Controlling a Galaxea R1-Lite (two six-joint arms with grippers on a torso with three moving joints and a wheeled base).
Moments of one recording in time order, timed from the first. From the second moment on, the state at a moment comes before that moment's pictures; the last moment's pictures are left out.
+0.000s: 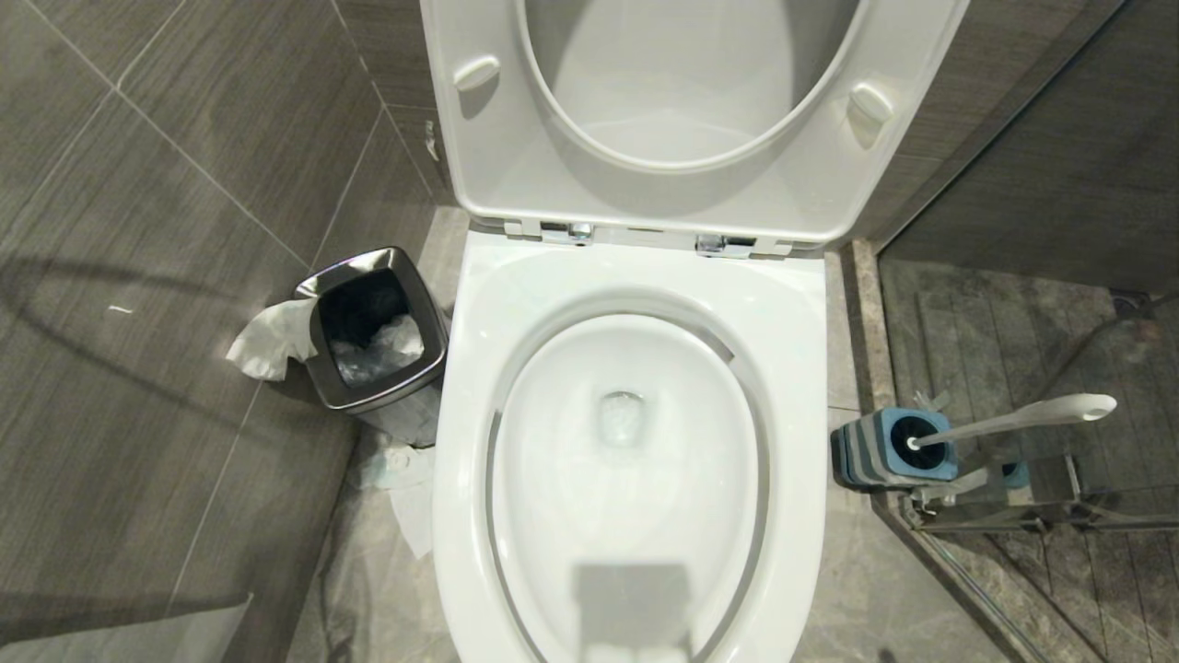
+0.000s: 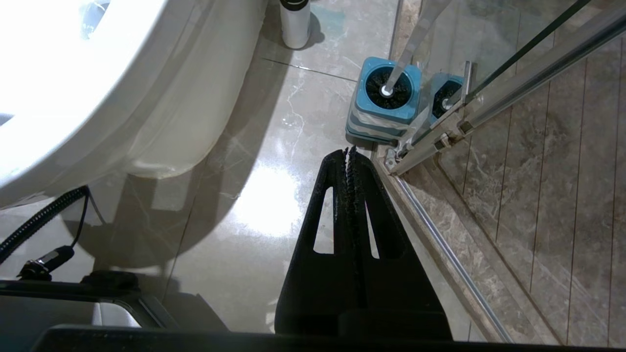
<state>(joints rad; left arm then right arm) -0.13 1.60 -1.94 -0.23 -0.48 -0.20 0.00 0.00 0.00 0.01 0.01 -0.04</state>
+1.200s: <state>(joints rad) -0.29 1.80 -1.95 -0.63 -0.49 -0.24 0.00 0.00 0.00 0.01 0.01 -0.04</state>
